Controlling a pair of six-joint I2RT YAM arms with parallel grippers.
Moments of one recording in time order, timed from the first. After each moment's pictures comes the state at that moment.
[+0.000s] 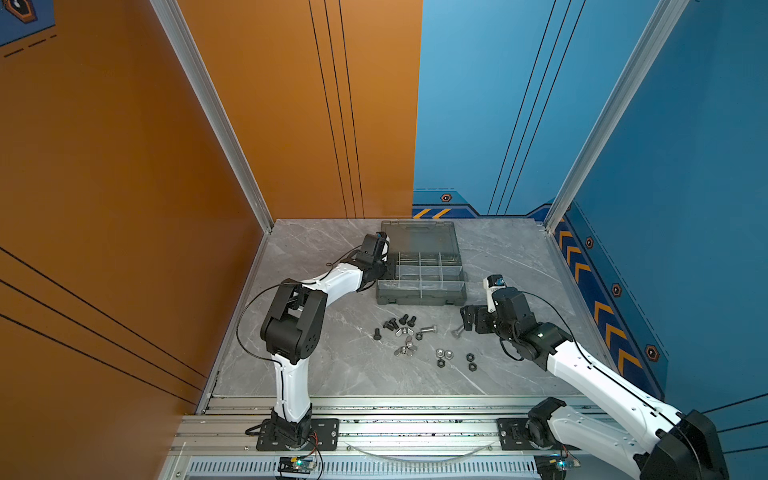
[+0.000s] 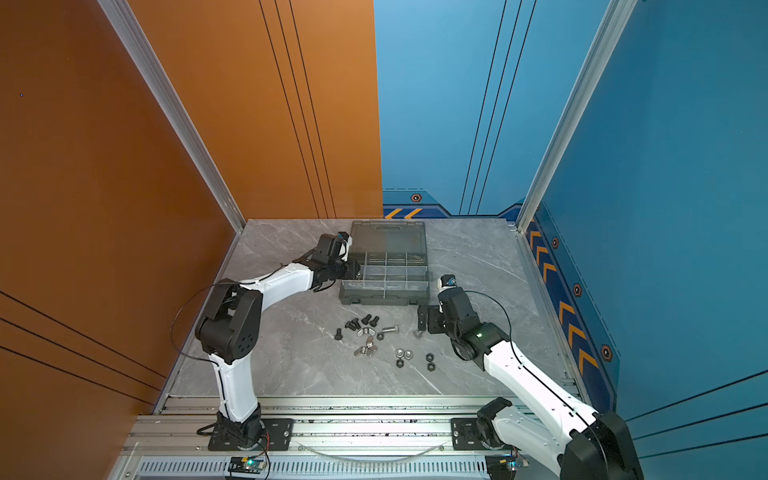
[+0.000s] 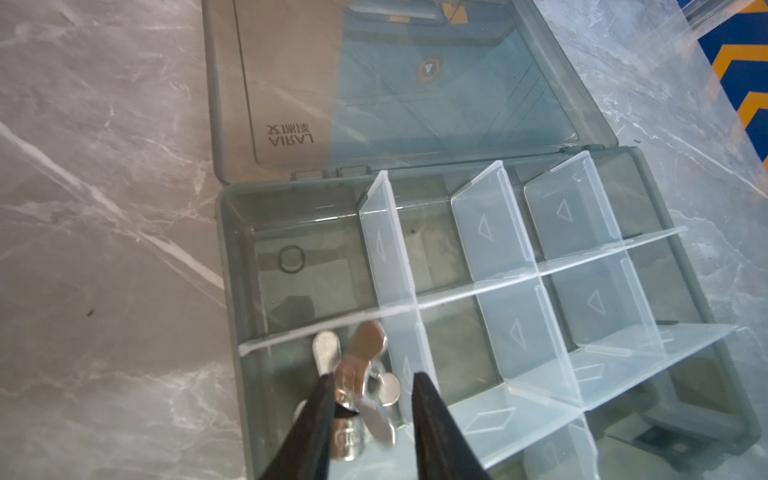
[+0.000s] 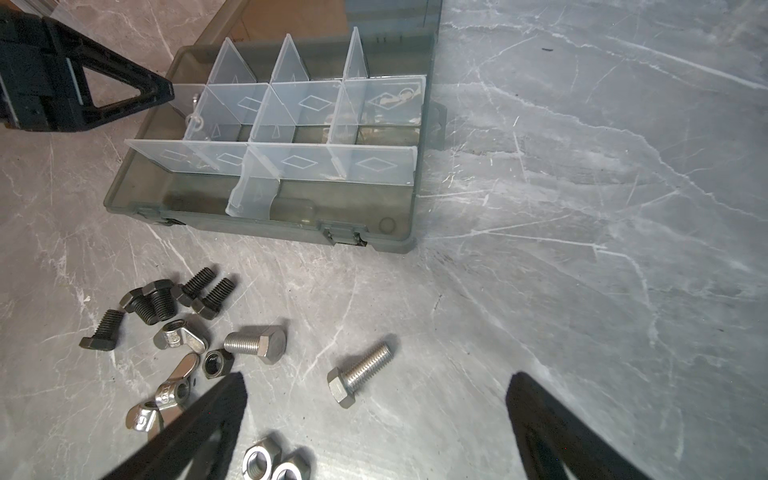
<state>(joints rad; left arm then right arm) -0.43 1.96 1.36 -0.19 0.10 -0.32 0.50 1.01 0.65 -0.38 0.12 0.38</state>
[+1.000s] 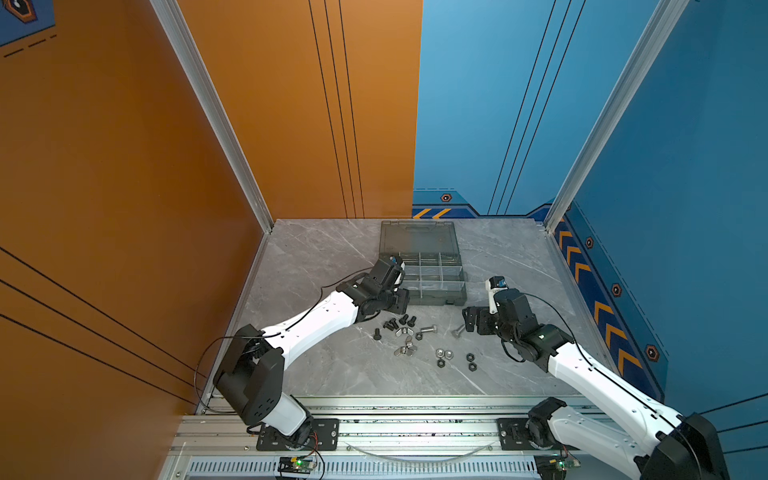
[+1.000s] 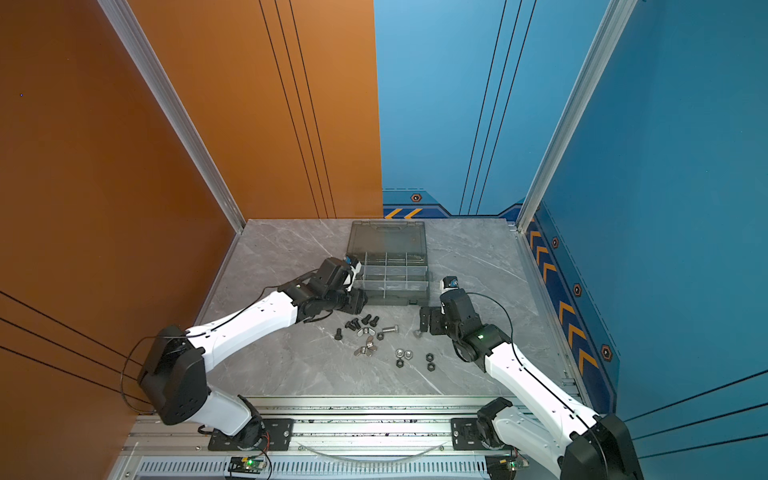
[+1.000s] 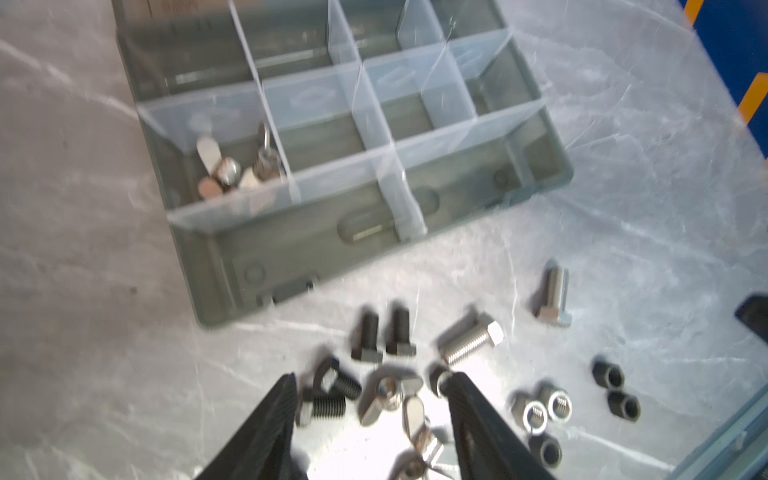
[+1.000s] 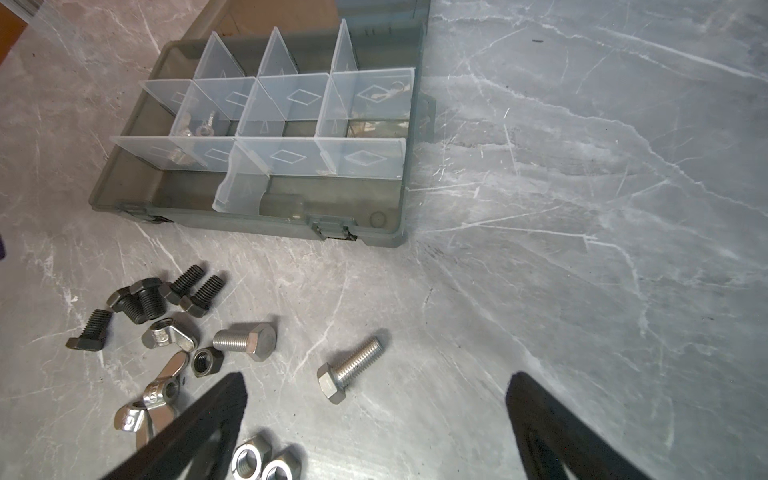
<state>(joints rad) -0.68 1.51 1.09 -0.48 -0.03 -0.37 0.48 1.01 0.63 -0.38 0.12 0.38</state>
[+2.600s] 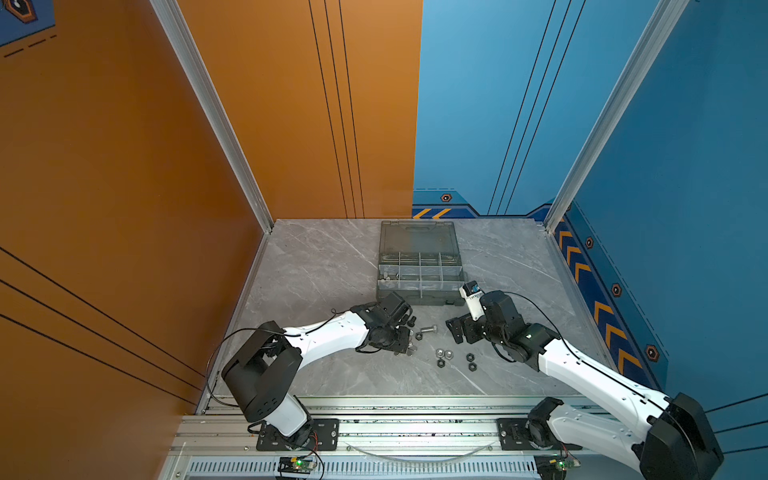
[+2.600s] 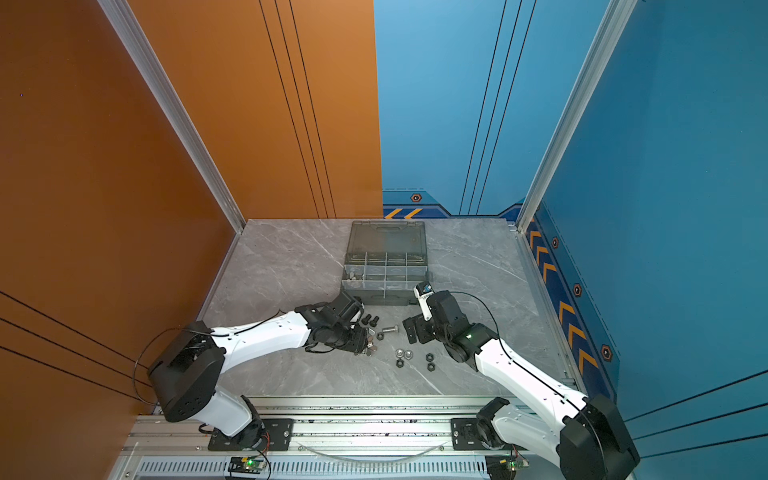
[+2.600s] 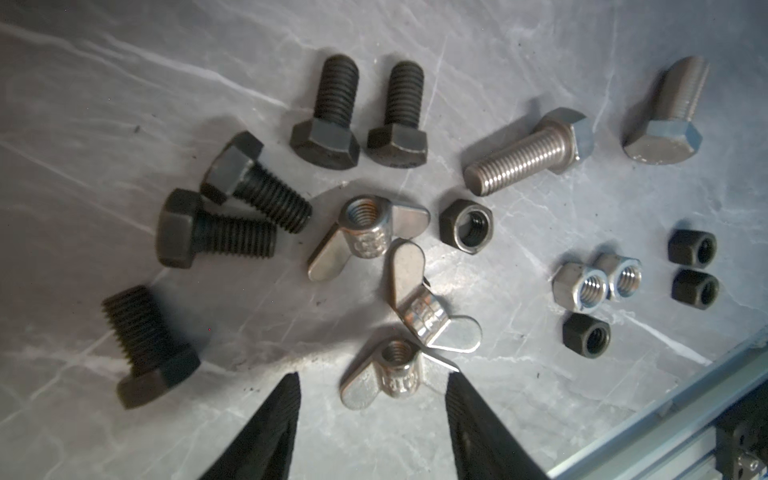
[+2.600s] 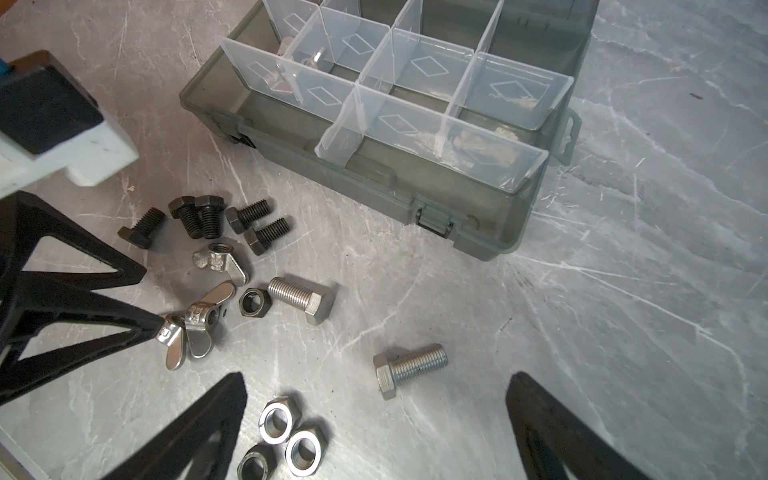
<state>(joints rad) -0.80 1.57 0.91 -0.50 0.08 -0.56 0.59 1.08 0.64 -0.32 0.03 0.16</state>
